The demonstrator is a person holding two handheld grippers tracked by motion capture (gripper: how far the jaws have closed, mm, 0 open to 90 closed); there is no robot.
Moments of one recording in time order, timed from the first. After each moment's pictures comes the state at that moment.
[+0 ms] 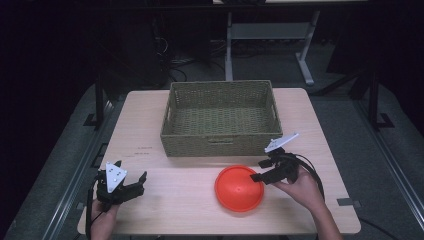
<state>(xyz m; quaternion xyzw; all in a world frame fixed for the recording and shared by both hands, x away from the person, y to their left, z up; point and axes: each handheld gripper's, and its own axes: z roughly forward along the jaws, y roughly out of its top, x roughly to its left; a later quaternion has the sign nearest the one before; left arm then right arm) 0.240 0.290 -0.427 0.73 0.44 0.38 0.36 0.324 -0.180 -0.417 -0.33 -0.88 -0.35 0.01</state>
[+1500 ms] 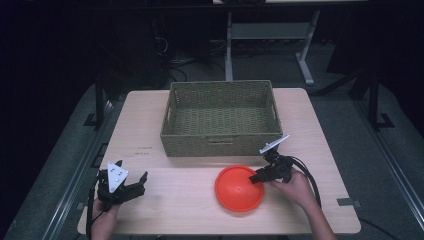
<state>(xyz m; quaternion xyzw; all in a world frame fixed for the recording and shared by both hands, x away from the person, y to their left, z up) 0.241 0.287 -0.427 0.74 0.44 0.38 0.35 0.344 -0.176 -0.456 -0.37 -0.87 -0.31 0.08</state>
